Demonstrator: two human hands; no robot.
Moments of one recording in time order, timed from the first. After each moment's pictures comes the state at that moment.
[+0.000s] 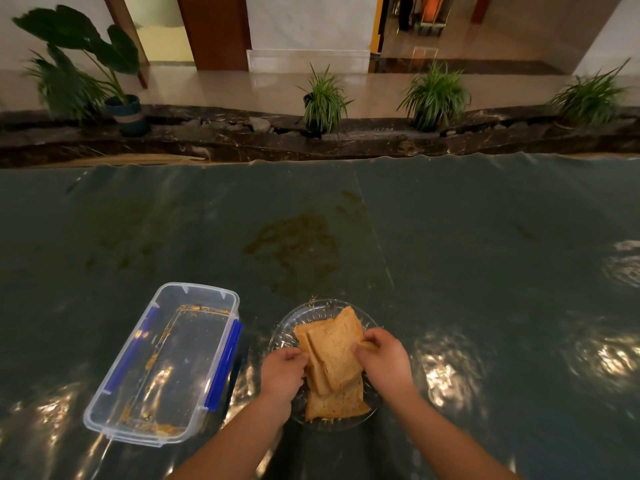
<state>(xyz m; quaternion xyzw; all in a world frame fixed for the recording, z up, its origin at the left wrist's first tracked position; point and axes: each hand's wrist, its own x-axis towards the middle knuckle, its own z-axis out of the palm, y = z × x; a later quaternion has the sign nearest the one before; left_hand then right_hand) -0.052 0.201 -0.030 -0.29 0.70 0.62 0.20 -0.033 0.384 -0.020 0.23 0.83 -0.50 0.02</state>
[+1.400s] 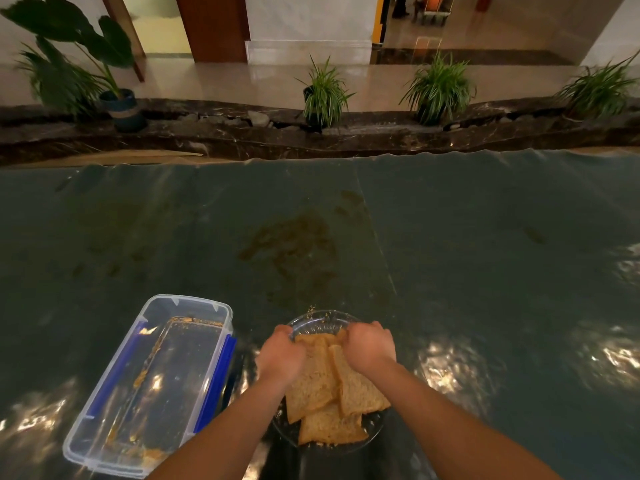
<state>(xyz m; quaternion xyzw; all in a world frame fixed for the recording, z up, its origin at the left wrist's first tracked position) -0.119 0.212 -0.027 -0.16 0.89 0.38 0.19 -0.115 0.380 -0.038 0.08 0.98 -0.12 0.15</state>
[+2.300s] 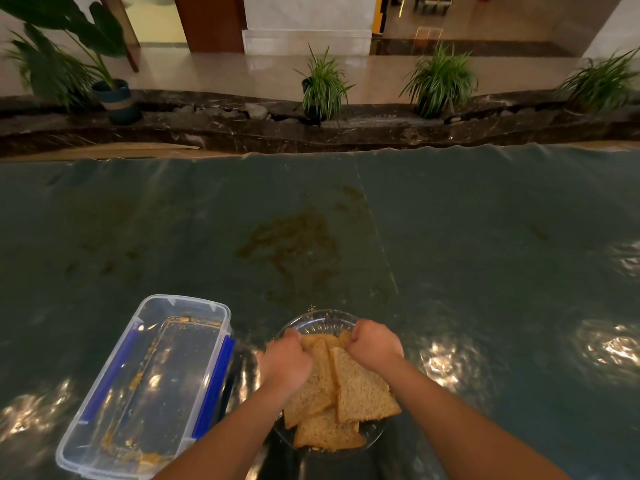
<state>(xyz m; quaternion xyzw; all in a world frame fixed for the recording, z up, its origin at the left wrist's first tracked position) -0.118 0.216 -0.037 -0.05 0.94 0.27 0.19 -0.120 0.390 -0.032 0.14 0.95 -0.19 0.20</state>
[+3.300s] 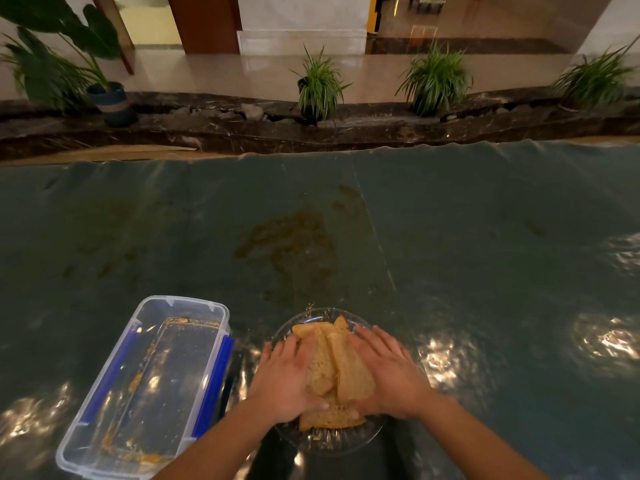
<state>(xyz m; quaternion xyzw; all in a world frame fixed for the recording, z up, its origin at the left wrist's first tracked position) -0.093 0.190 -0.050 0.23 0.95 0.10 0.21 -0.054 0.425 -0.040 -0.08 0.96 -0.17 0.19</state>
